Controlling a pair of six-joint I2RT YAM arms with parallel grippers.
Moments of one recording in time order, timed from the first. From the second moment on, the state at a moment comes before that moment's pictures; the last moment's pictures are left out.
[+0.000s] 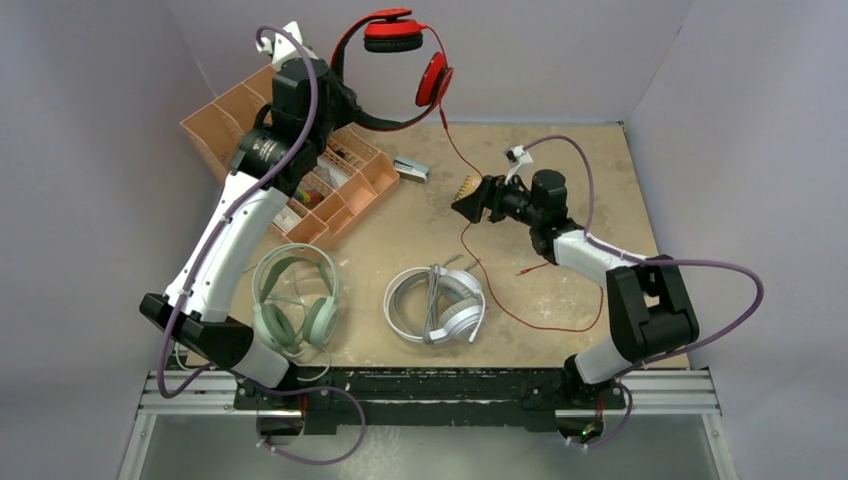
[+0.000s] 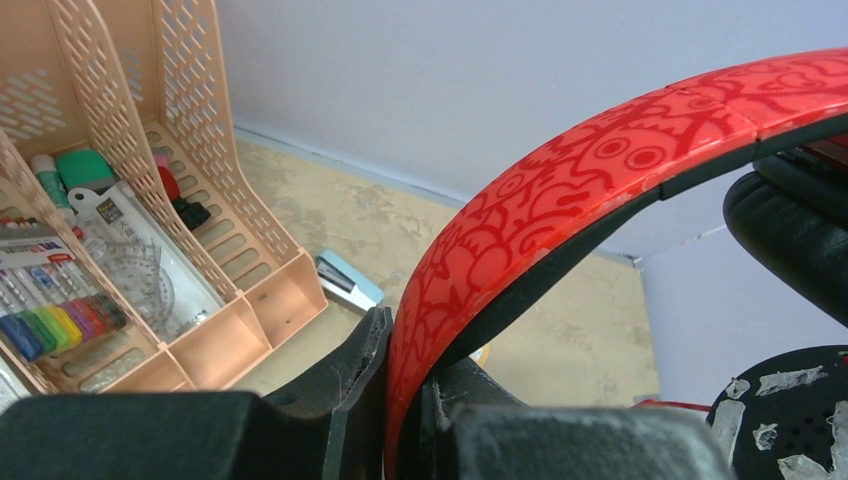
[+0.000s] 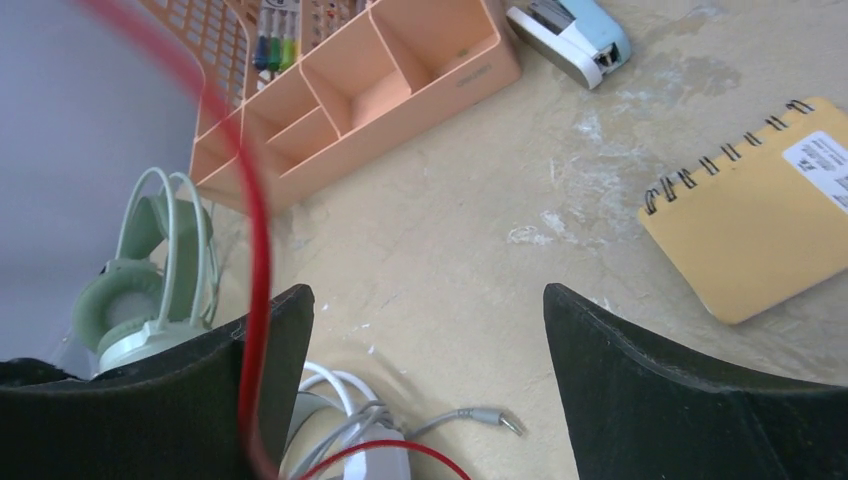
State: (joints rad) left arm -0.47 1.53 1.90 -0.62 -0.40 -0.64; right arm 0.27 1.55 0.83 0.42 -0.58 0.45
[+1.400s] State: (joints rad) left arm -0.44 1.42 1.75 -0.41 -0.27 -1.15; right arm 0.36 2.02 1.17 0.70 -0.52 0.60
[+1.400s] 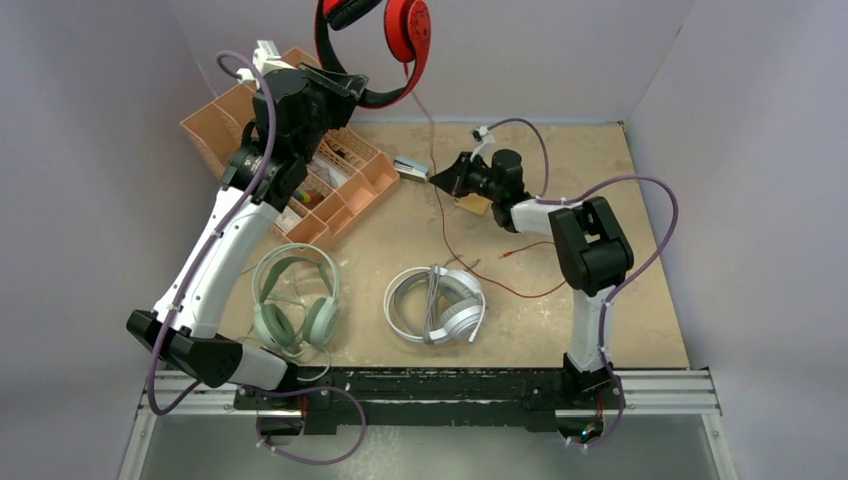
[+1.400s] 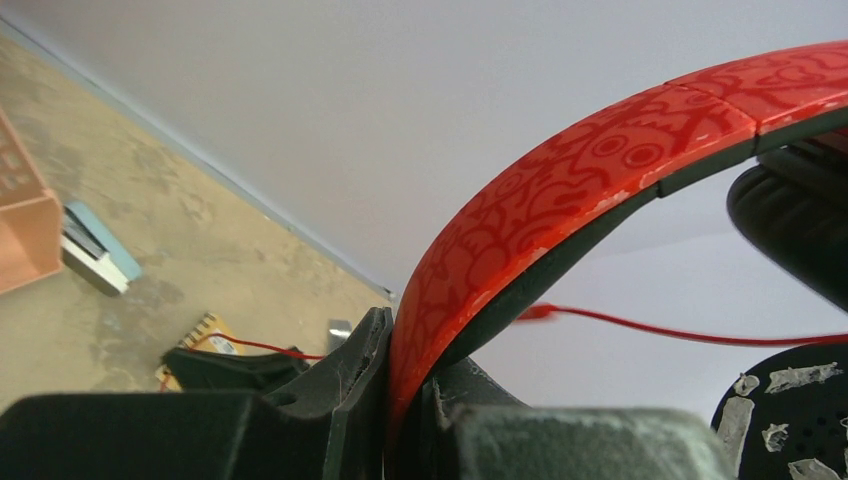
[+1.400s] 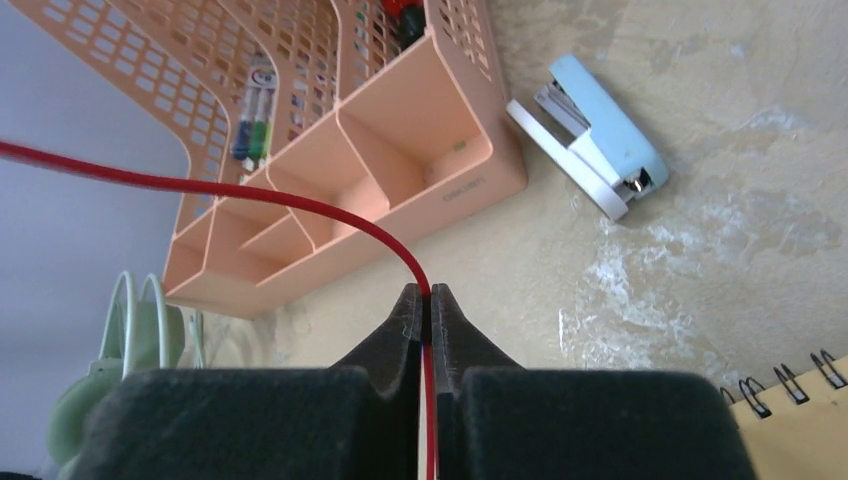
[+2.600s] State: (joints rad) left arm -0.32 1.45 1.64 -0.26 -0.39 -1.03; right arm 0.45 1.92 1.06 0.43 -0.80 0.31
